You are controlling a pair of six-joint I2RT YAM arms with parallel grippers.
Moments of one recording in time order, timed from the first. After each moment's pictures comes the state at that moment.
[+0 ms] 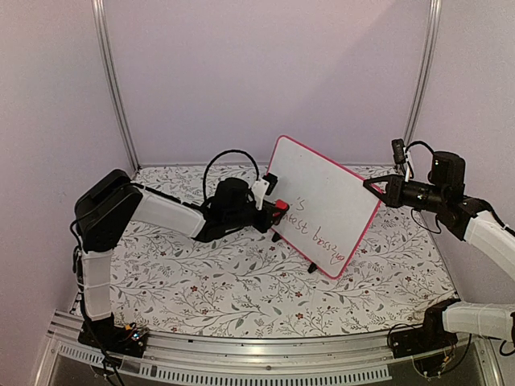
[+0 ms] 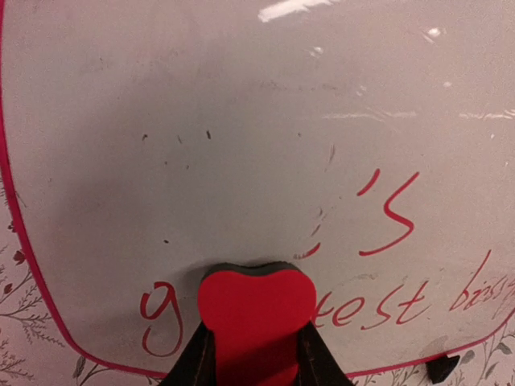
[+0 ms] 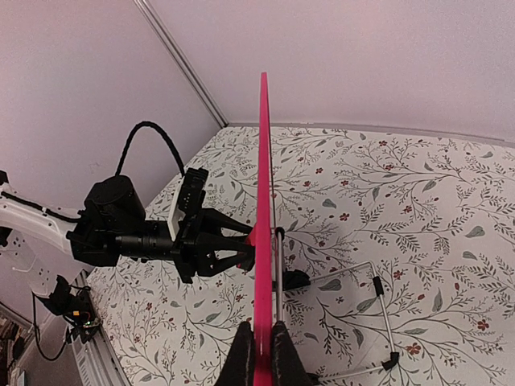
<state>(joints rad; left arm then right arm) -0.82 2.06 1.18 0.51 0.09 -0.12 0.23 0.99 0.76 -0.08 -0.63 0.29</state>
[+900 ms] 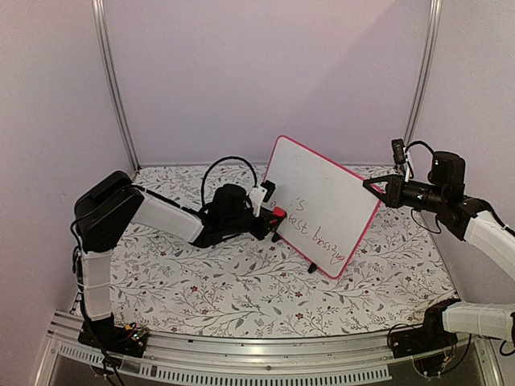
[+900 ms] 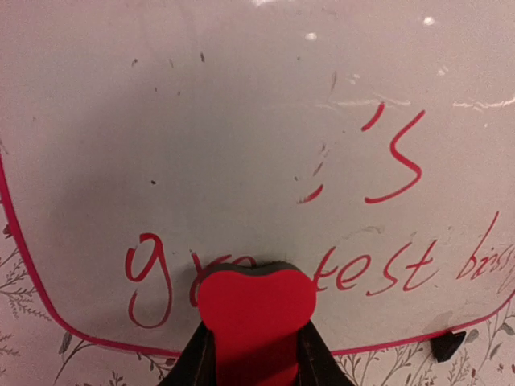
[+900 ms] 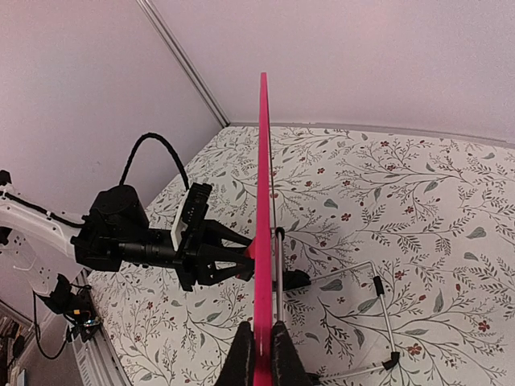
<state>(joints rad) -0.82 2.06 1.13 0.54 0.11 -0.13 0.23 0.99 0.76 -0.08 -0.64 0.28</state>
